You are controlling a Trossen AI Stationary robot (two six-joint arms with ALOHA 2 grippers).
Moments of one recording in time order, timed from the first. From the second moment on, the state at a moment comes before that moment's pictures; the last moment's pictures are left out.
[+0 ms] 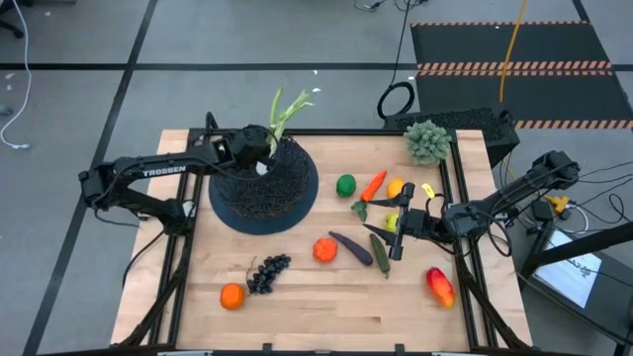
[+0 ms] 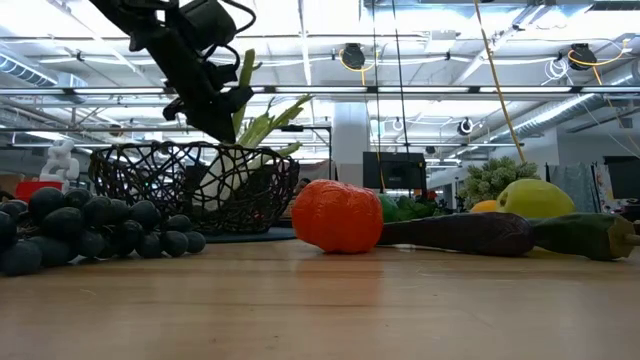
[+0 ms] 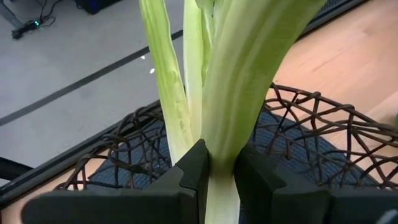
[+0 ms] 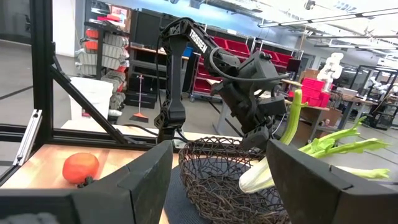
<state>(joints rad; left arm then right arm) 0.44 1.29 0.87 -0.34 -0.45 -0.33 0.47 1.02 0.58 0.52 0.68 -0.23</state>
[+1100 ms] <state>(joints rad) 0.42 0.96 0.87 -0.39 -0.19 -0.07 0.47 1.02 0.58 0.50 0.69 -0.20</state>
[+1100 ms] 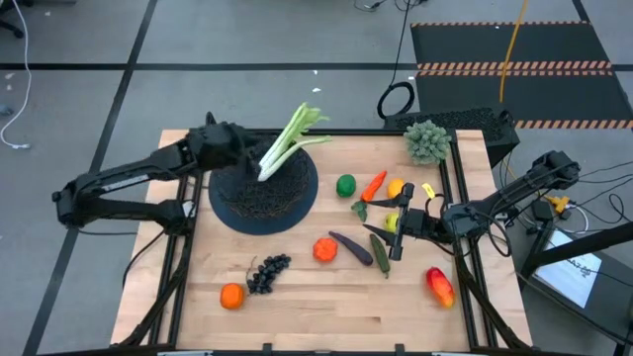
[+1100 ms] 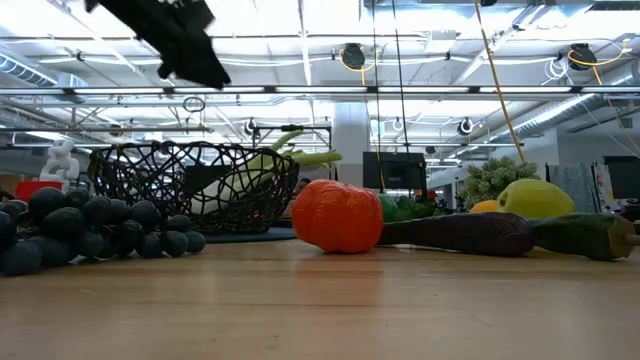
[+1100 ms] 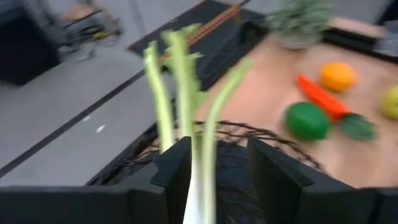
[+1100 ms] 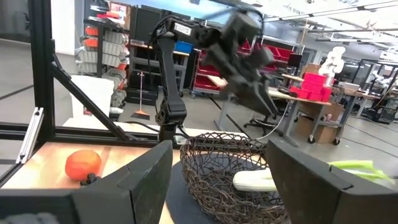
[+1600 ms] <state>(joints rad) 0.08 0.72 0.86 -0.57 -0.14 -0.05 0.44 1.03 0.58 0.30 0.89 0.11</state>
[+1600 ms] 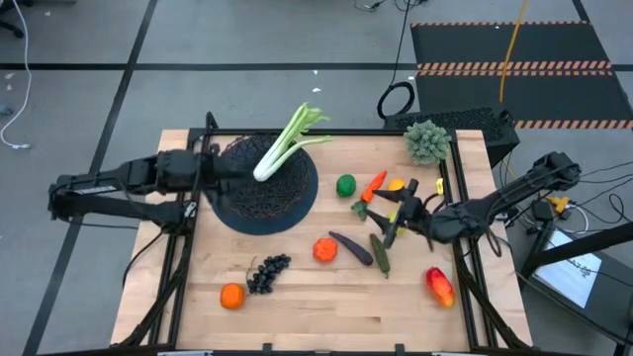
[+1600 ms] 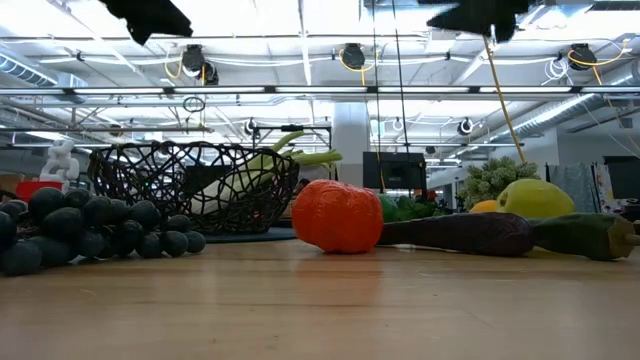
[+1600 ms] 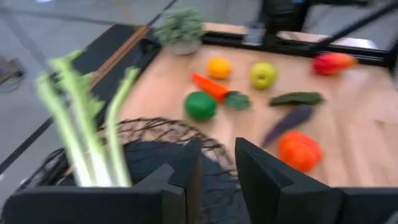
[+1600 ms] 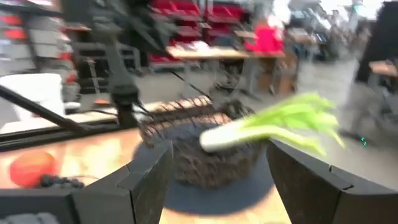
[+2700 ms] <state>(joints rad) -0.08 0.76 0.80 -0.42 -0.15 -0.04 0.55 1.36 1.00 -0.61 0.40 1.08</state>
